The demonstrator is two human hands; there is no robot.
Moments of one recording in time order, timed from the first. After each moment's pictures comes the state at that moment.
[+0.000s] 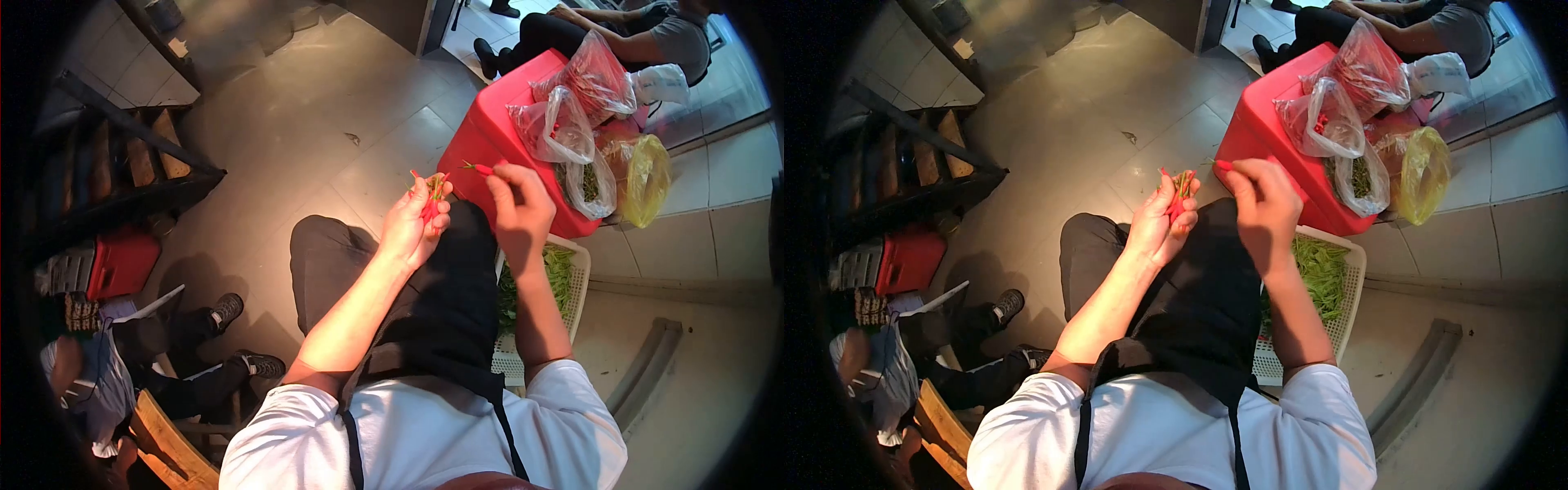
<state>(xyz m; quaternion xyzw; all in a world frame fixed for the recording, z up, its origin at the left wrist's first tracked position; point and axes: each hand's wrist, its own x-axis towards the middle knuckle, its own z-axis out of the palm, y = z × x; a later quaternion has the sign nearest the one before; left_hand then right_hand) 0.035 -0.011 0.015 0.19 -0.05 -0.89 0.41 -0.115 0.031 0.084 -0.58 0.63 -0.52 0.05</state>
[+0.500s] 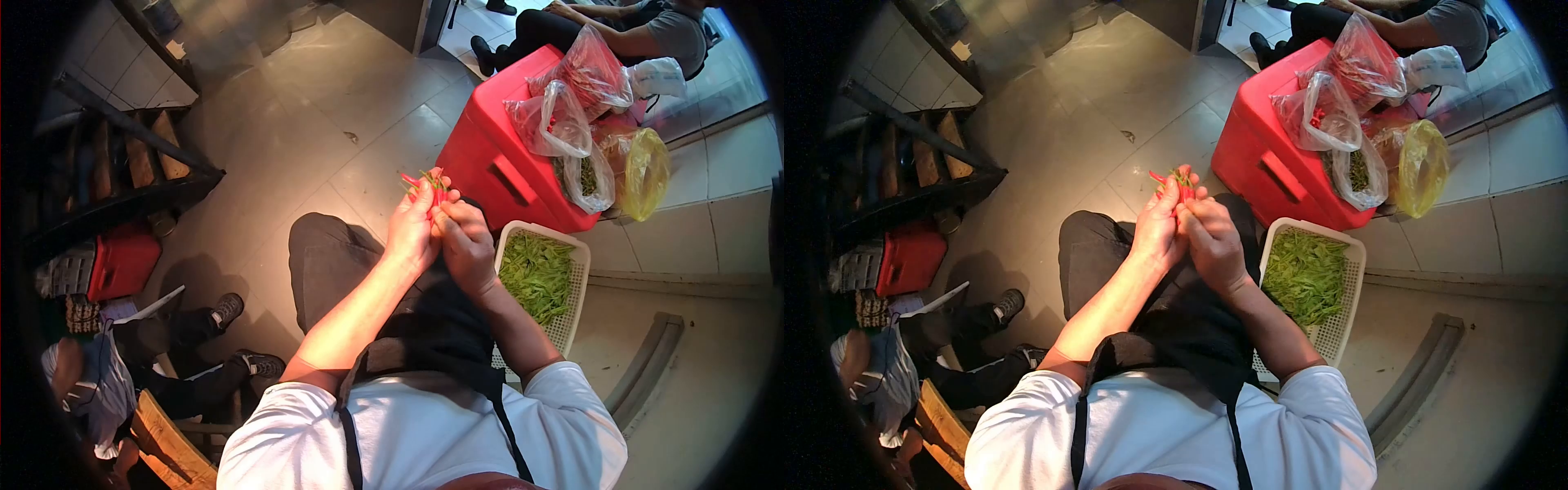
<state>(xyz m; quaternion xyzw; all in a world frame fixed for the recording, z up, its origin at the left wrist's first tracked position) 0.018 0.005 0.011 0.23 -0.07 -0.85 0.46 -0.074 0.062 0.023 -0.72 0.52 -0.45 -0.04</state>
